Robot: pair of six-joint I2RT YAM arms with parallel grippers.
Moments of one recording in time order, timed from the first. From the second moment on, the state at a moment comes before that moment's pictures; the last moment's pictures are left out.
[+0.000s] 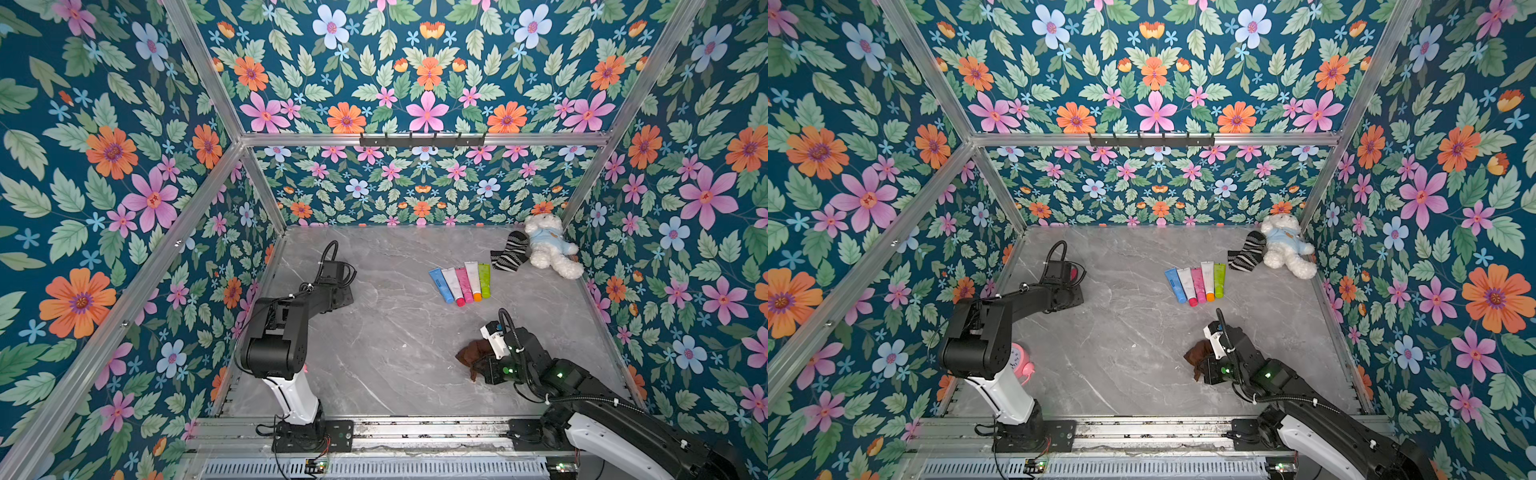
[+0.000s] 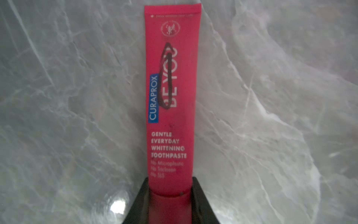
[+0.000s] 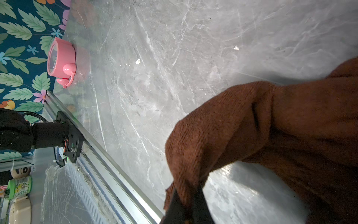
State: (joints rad) left arm -0.16 1.74 0.93 -0.22 -0.10 -0.36; right arm 0.67 0.75 0.35 -0.43 -0.28 0.55
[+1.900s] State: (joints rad) left arm -1.37 1.54 0.64 -0.14 -0.29 -0.31; right arm 0.78 1.36 0.41 0.11 -0.40 0.67
